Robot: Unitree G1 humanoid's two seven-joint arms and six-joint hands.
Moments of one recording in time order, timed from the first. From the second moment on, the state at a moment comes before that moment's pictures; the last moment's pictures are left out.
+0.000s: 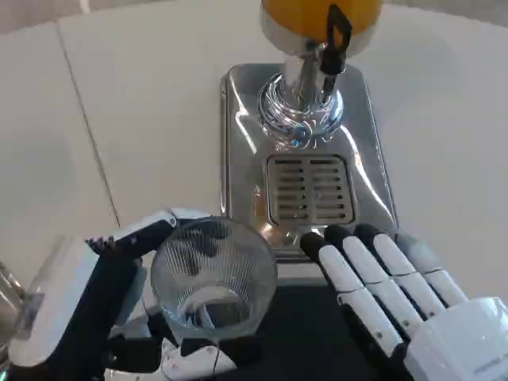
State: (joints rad) left arm 0.31 0.31 0.11 -0.45 0.39 -0.51 0.01; right arm 0.76 -0.05 -0.03 -1.03 -1.04 -0.55 0.16
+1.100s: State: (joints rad) left arm 0.09 0.23 0.07 -0.31 0.48 -0.37 0.04; right arm 0.76 -0.05 -0.02 -1.03 -1.05 -0.49 0.16
